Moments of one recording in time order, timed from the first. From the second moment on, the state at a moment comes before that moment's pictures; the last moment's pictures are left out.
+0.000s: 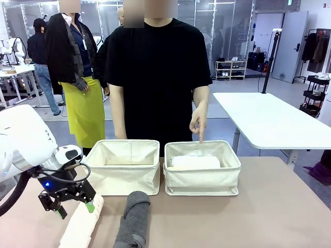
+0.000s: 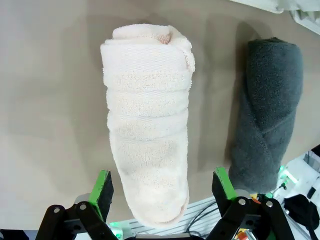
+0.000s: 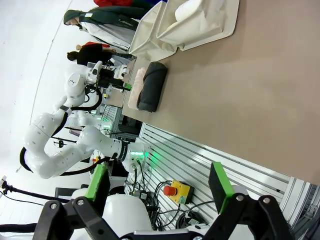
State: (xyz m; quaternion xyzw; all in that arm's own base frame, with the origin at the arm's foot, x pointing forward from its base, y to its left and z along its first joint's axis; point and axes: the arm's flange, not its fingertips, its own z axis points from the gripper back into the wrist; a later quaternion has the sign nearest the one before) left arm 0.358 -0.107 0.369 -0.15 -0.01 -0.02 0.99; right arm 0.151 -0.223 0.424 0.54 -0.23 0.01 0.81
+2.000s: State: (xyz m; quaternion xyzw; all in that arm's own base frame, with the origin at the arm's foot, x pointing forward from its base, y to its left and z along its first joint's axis) left arm 0.366 -0.155 0.320 -0.04 0.02 -0.02 1.00; right arm 0.151 -0.223 0.424 0.54 -0.23 0.01 0.81
